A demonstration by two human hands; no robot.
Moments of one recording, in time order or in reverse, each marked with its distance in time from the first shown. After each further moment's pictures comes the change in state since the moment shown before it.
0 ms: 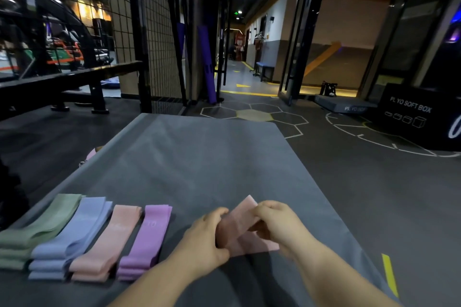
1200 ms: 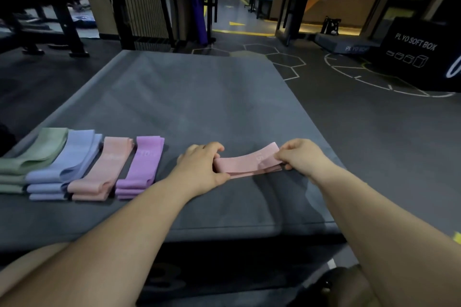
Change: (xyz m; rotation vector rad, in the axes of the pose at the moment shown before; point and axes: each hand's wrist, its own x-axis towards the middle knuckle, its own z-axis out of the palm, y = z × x) left_hand -0.009 0.023 -0.002 0.260 0.013 -0.018; right_hand 0.010 0.035 -0.065 -0.520 0.179 0.046
